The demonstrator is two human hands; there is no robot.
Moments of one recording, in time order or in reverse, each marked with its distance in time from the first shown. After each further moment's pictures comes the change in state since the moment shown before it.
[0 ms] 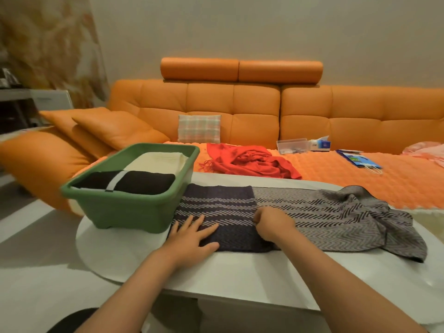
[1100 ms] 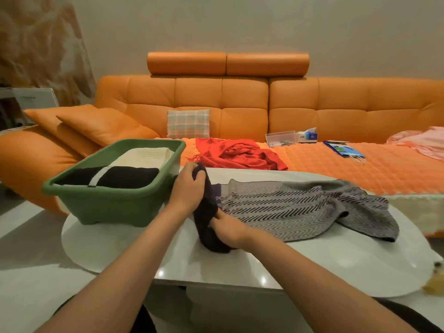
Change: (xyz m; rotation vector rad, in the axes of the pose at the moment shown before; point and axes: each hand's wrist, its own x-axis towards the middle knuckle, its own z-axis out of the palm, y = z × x) left_hand 0.026 0.069 -0.072 -0.789 0.690 -0.062; right_hand -0.040 -0.042 0.025 0.457 -0.347 -0.256
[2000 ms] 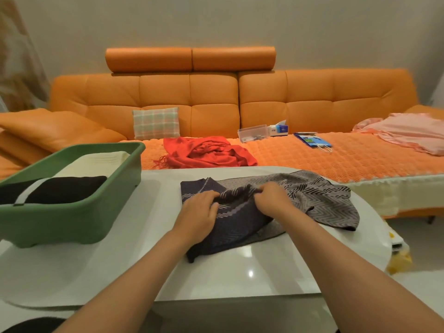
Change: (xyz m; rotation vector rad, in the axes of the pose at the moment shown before) left_hand -0.020 -0.018 0.121 0.413 -0.300 0.449; right_hand -0.030 0.110 -0.146 -0.102 0.534 0.306
